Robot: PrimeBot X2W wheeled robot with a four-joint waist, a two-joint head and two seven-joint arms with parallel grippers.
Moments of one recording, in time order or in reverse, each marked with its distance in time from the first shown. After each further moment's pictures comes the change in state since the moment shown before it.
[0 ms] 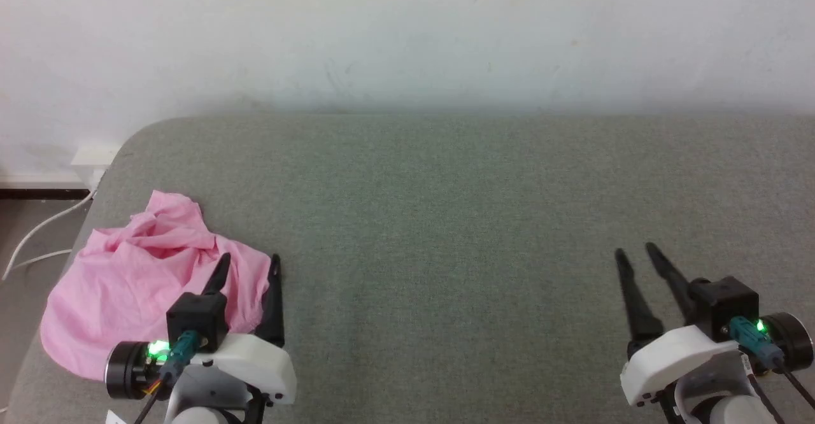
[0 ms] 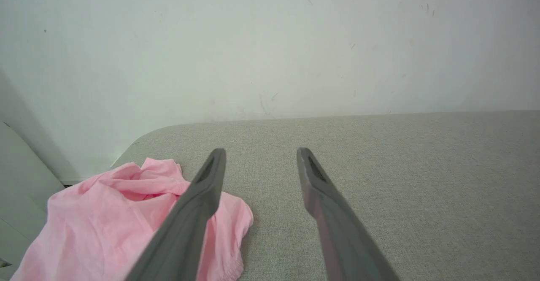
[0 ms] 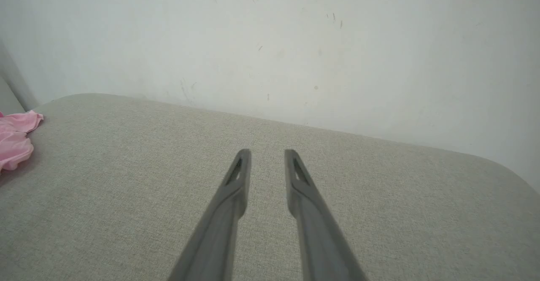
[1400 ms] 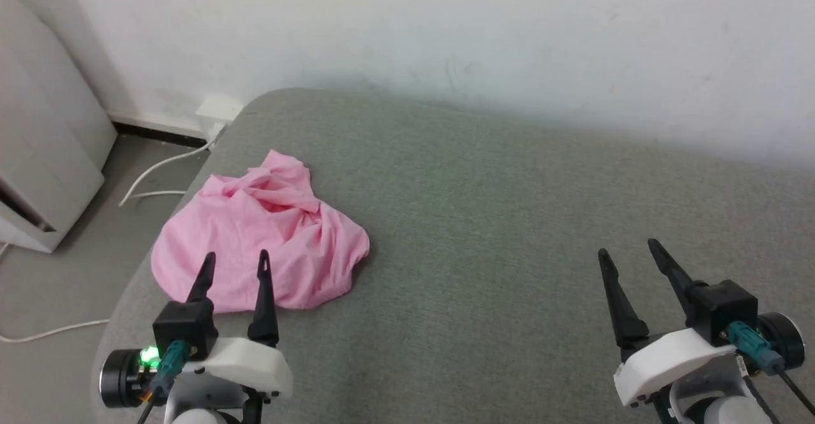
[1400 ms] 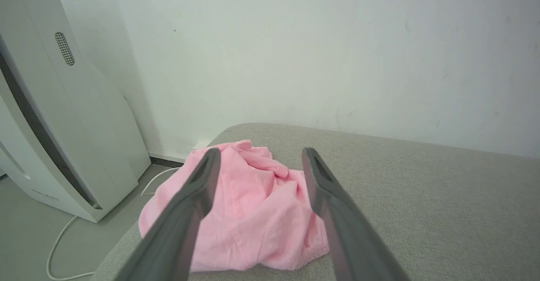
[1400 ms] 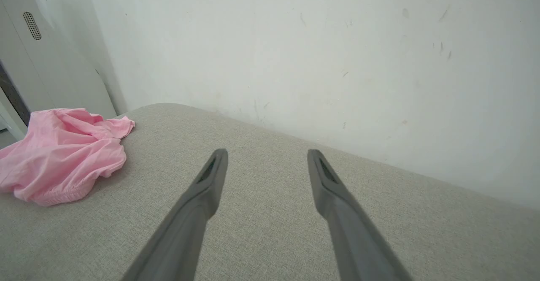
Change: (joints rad) left arm 0.000 0.020 -0.026 0.020 -0.057 0.080 -0.083; right arm 0.000 0.000 0.019 0.008 0.030 0.000 -0.040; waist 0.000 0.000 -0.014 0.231
